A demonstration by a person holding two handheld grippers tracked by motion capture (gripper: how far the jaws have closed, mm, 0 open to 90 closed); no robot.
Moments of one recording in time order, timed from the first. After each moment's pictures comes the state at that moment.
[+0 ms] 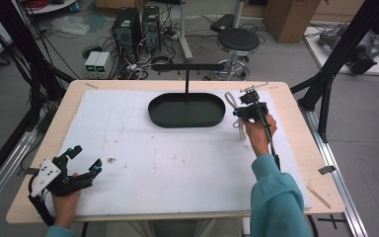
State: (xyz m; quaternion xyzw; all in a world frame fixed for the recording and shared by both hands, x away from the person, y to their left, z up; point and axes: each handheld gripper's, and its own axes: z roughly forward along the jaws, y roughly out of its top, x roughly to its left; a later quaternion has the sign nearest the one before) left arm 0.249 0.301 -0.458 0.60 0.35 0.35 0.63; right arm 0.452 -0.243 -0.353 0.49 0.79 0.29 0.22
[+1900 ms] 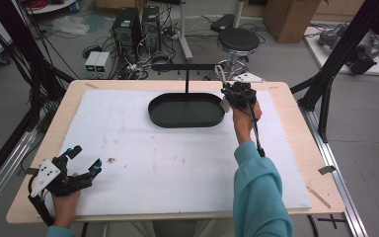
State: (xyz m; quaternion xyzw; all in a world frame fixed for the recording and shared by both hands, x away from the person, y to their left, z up) left arm 0.249 0.301 -0.458 0.60 0.35 0.35 0.63; right arm 0.474 -0.210 -0.345 0.42 0.71 0.44 0.34
